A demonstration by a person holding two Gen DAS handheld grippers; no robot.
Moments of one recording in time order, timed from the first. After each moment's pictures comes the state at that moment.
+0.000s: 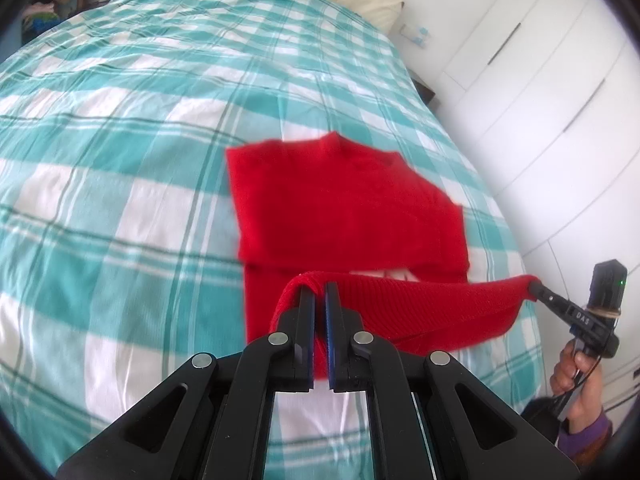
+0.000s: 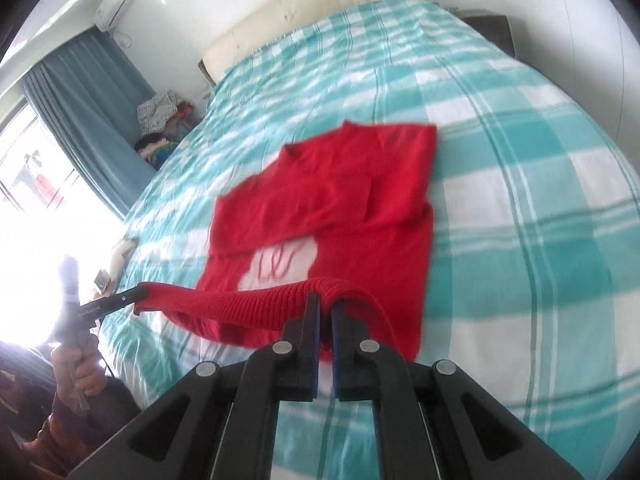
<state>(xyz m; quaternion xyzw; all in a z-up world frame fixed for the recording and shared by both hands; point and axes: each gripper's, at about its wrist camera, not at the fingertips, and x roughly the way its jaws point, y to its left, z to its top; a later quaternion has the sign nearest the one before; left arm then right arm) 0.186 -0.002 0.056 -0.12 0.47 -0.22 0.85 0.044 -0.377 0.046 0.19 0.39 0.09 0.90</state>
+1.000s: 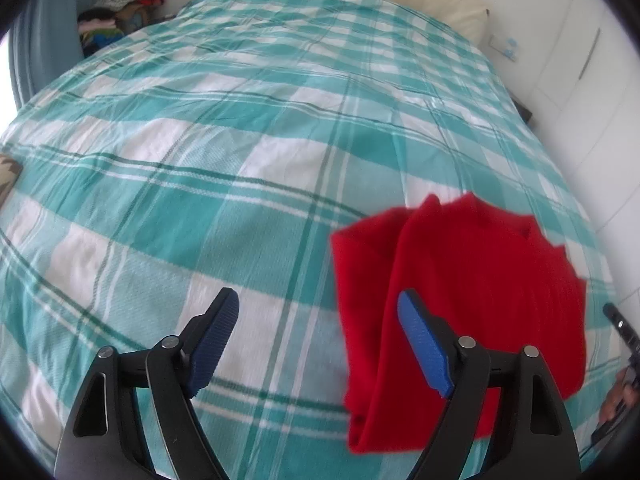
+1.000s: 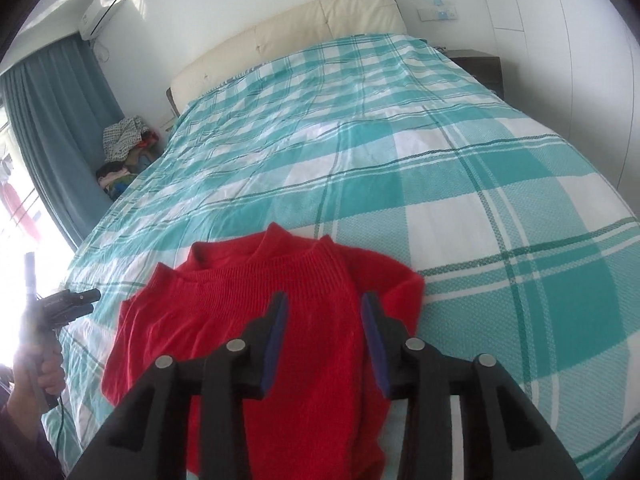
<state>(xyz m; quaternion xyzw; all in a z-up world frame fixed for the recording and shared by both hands) 0.267 0.001 0.019 -0.05 0.46 -0.05 0.89 0.178 -0.403 0.010 0.14 0.36 0.04 0.92</state>
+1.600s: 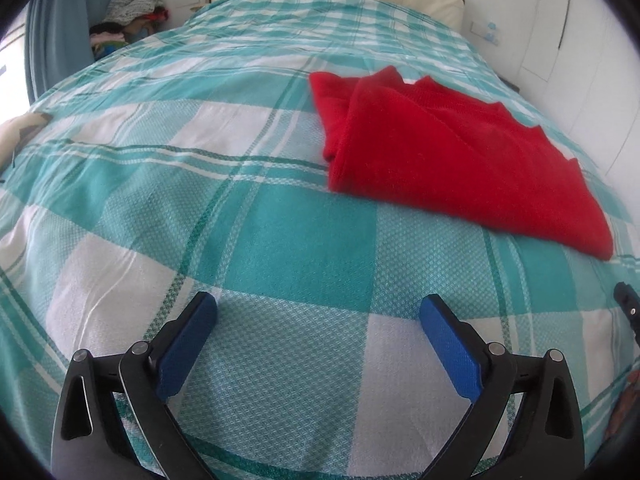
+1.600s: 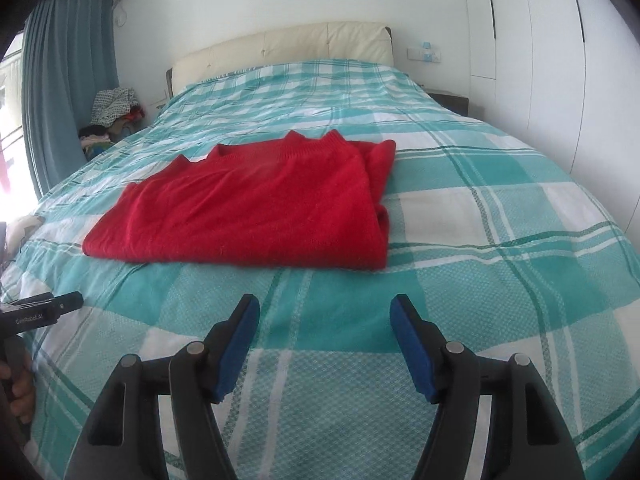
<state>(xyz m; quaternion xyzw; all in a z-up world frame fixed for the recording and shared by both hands) 0.128 -0.024 -0.065 -0.04 0.43 -0.05 0.90 0.015 -0.333 -0.062 0.07 0.31 -0.05 0.95</state>
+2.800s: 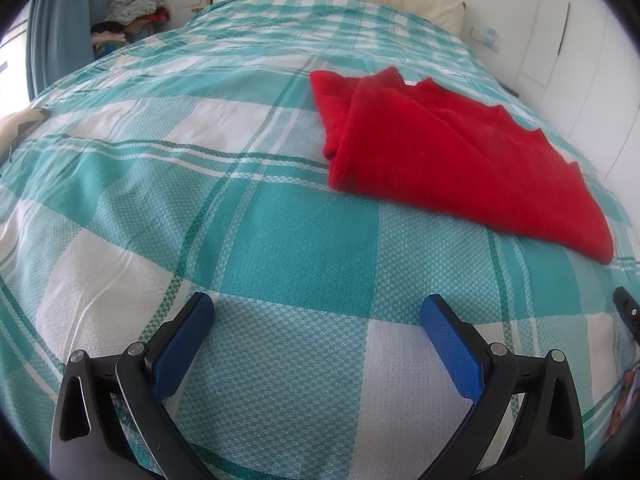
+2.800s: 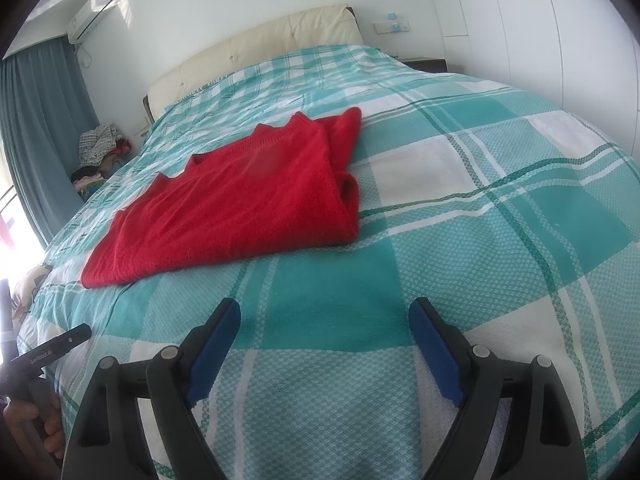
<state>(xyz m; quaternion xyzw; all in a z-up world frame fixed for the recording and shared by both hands) 0.126 -0.026 -0.072 -0.04 0.42 -0.04 0.91 0.017 -0.358 -0.076 0.16 0.32 -0.05 0.93</state>
